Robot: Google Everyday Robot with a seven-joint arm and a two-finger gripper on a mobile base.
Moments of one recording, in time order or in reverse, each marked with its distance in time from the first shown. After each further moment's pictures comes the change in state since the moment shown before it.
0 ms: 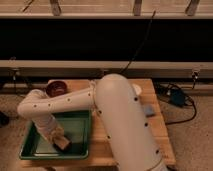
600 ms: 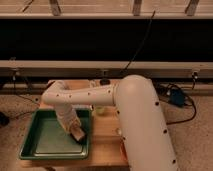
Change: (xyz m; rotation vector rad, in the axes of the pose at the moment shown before) arm -0.011 0.089 -0.008 0.004 0.000 0.211
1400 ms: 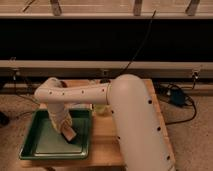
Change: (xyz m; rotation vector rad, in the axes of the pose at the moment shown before) arm 0.018 -0.039 -0.013 0.042 0.038 -0.084
